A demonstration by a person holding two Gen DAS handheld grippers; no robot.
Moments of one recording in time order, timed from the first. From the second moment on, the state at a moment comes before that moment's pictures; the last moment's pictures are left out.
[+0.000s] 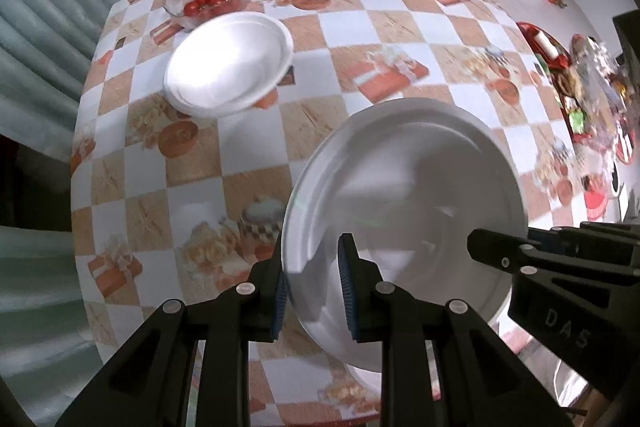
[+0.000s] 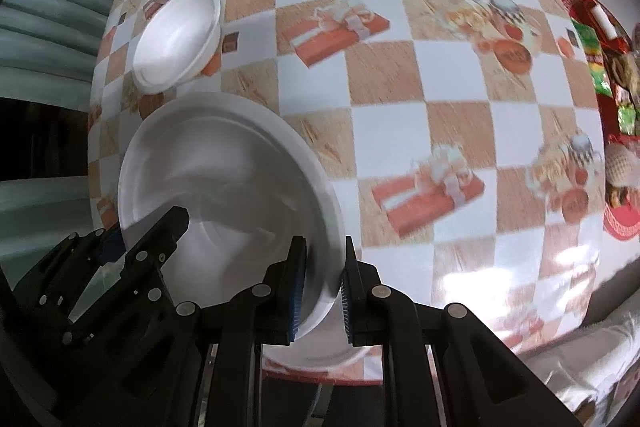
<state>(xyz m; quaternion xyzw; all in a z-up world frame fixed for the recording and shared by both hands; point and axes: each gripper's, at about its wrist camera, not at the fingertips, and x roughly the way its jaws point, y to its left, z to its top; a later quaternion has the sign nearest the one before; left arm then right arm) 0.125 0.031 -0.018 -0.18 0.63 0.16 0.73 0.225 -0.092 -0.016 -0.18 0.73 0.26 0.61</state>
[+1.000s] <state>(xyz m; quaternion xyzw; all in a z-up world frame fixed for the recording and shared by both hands) 0.090 -0.030 -0.047 -0.13 0.69 0.09 0.71 0.174 -0.147 -0.037 -0.16 0.75 0.20 0.61</state>
